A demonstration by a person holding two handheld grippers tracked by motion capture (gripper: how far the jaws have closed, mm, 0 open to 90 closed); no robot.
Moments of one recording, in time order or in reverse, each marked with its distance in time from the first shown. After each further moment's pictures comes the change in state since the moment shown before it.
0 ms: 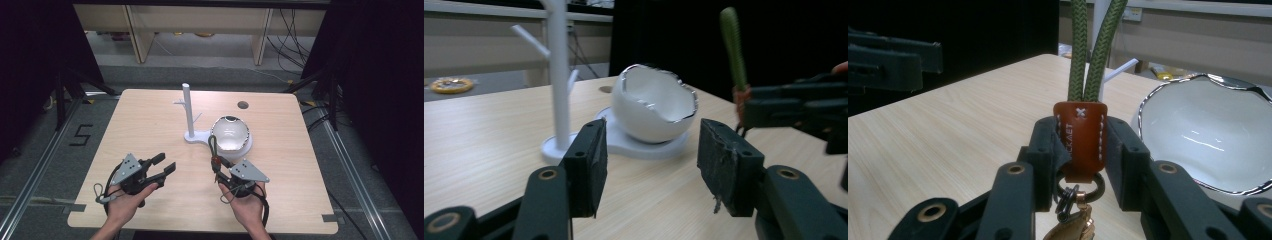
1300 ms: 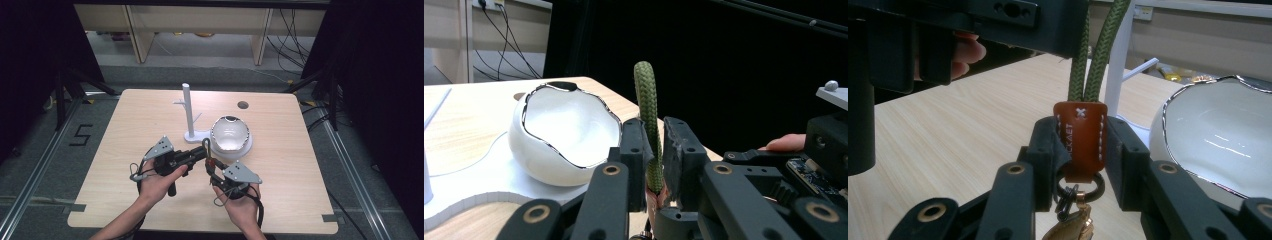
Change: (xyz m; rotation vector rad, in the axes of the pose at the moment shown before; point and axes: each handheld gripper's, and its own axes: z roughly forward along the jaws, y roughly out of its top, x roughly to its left) left arm -0.033 0.032 0.073 0.028 -0.220 -0.152; right arm 0.014 -0.002 0.006 0.019 0.009 -0.010
